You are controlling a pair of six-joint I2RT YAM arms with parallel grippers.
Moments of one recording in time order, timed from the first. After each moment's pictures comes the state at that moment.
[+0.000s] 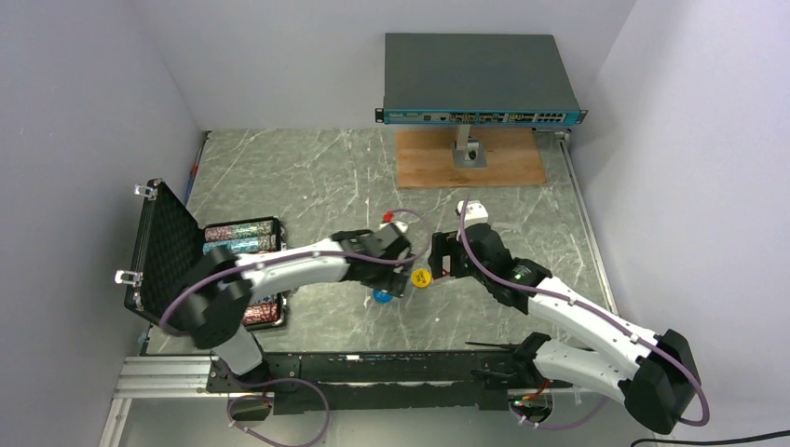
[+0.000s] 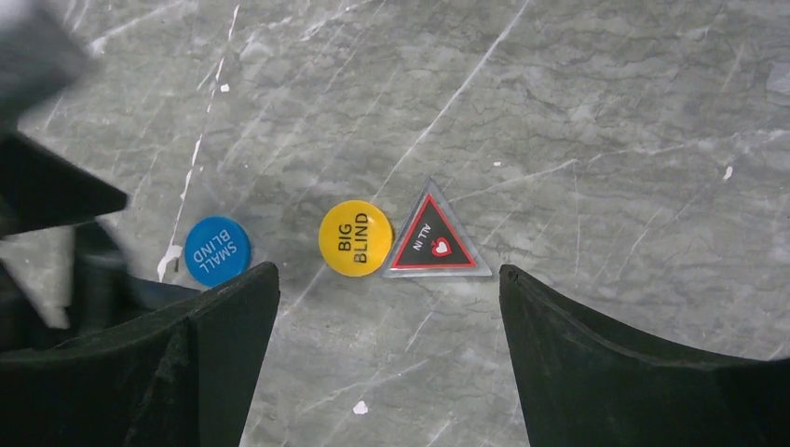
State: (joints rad) left arm -0.95 1.54 1.02 -0.56 -0.15 -0.57; right arm 0.73 0.98 0.63 -0.31 0.23 0.42
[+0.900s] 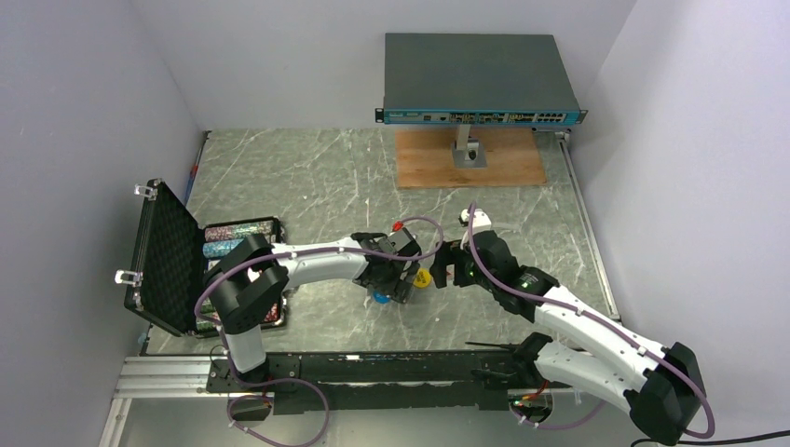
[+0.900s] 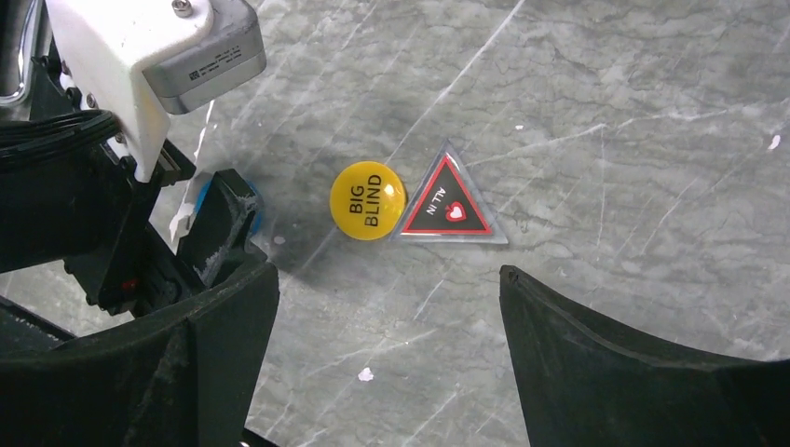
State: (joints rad) left arm -0.99 1.78 1.13 -0.59 -0.15 -0.54; right arm 0.72 0.89 0.58 -0.33 0.15 0.43
